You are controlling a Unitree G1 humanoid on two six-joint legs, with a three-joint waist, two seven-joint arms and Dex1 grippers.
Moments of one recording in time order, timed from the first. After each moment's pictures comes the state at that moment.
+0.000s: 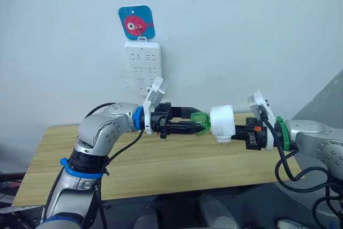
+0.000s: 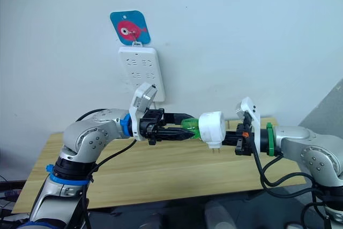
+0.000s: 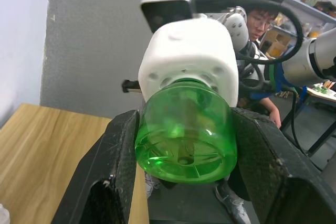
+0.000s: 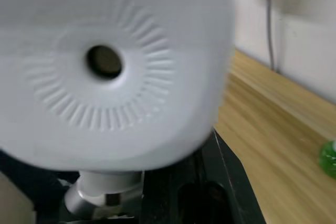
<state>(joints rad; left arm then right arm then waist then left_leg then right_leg) -0.57 0.49 -0.11 -0.18 -0.80 0.80 -1.14 -0.33 -0.82 -0.06 -0.49 1.09 1.06 0.71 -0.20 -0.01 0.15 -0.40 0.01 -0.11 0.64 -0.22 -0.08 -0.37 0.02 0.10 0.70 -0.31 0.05</state>
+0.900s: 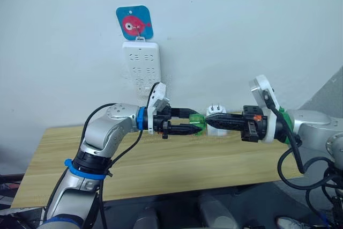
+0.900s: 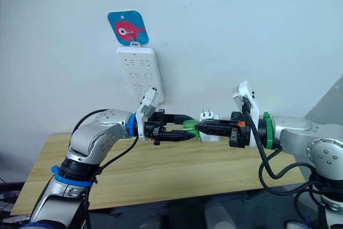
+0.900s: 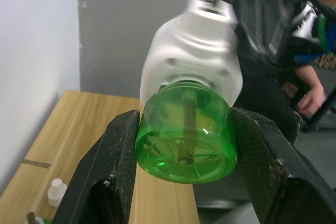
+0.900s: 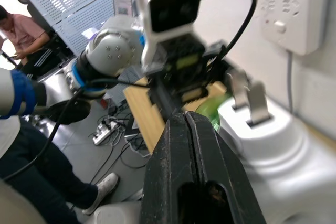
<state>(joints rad) -0.54 0.51 -0.19 -0.11 -0.58 0.60 -1.20 -0.47 -0.78 -0.10 -0.51 1.34 1.10 0.49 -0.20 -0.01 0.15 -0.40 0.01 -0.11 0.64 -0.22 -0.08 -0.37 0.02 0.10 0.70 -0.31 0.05</state>
